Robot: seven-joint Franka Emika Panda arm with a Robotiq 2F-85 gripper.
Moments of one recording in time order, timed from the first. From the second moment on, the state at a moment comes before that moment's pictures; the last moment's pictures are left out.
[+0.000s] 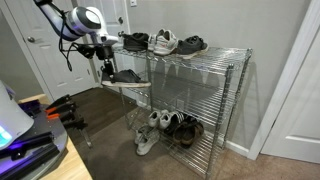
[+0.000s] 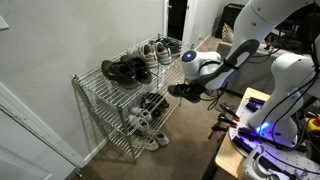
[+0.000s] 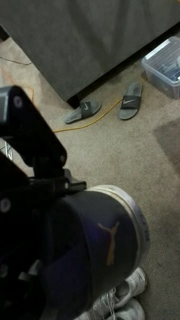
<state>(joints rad) 1.20 0.30 -0.90 -2.56 -0.27 2.49 1.03</state>
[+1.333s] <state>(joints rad) 0.06 -0.29 -0.05 -2.74 -0.51 2.37 1.51</state>
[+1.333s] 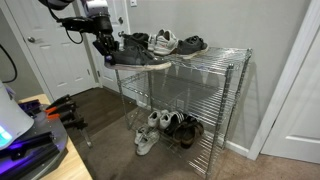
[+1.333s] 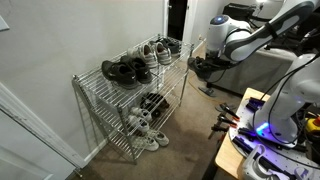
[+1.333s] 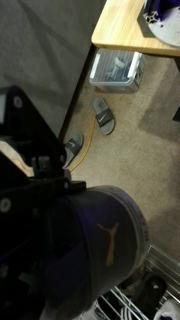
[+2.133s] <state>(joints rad) -0.15 -0.20 0.06 -2.65 -0.80 2.50 1.81</state>
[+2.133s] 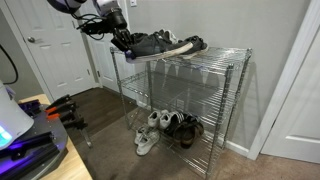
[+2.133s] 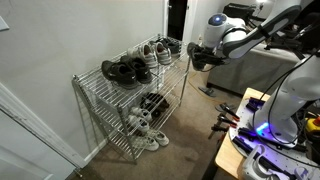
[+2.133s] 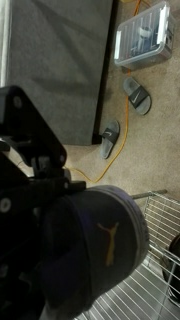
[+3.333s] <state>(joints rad) -0.14 -0.20 -0.08 -2.47 -0.57 2.42 1.39</state>
